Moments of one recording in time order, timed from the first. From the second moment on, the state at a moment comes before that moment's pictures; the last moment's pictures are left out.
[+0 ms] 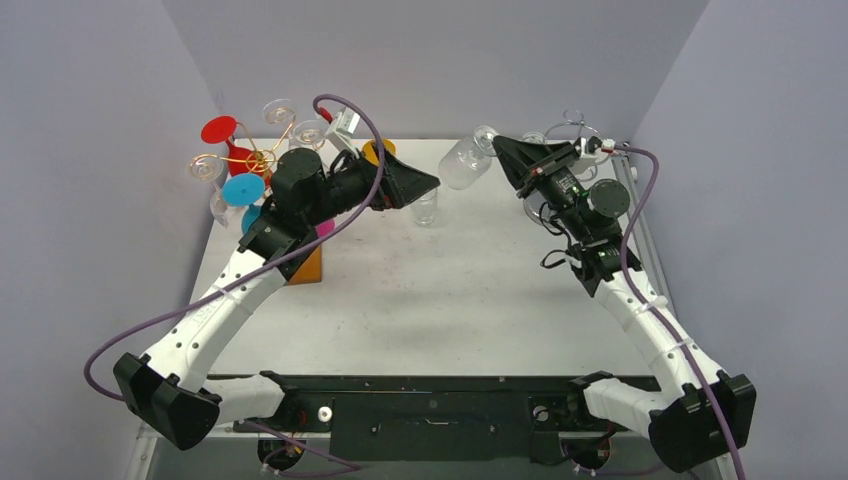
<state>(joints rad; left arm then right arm) -0.57 1.23 1.30 -0.11 0.39 -0.78 0.31 1.08 0.95 0.38 -0.29 1.68</state>
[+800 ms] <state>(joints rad) -0.52 1.32 1.18 0.43 0.53 -1.16 0.39 1.24 0.93 0.88 -0.29 2.00</state>
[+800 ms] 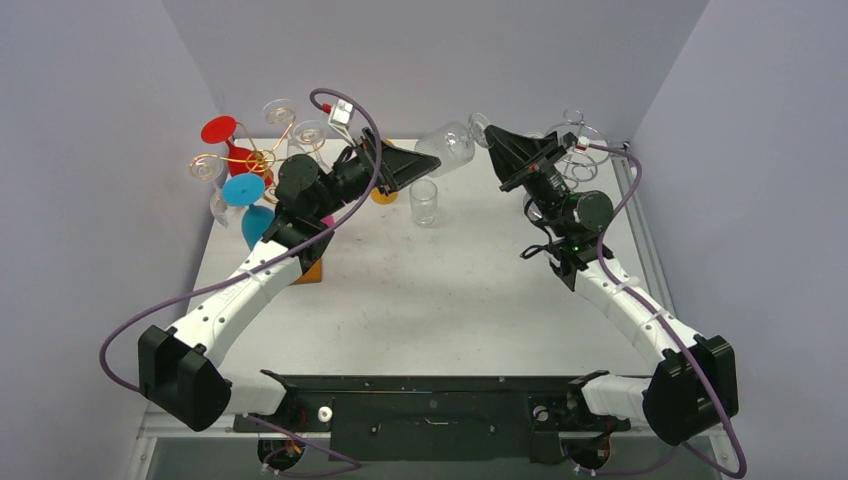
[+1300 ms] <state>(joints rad) -0.52 1.34 1.17 0.64 0.54 -1.26 0.41 1.26 0.91 0.98 -0.27 2.05</state>
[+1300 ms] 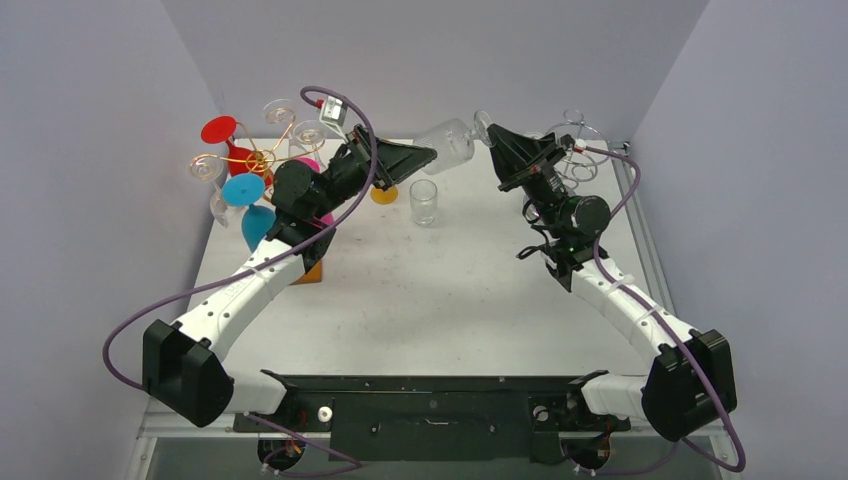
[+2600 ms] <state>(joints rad) -0.61 1.28 1.18 0.43 0.40 -1.03 0.38 1.12 0.88 0.46 -0.21 1.67</state>
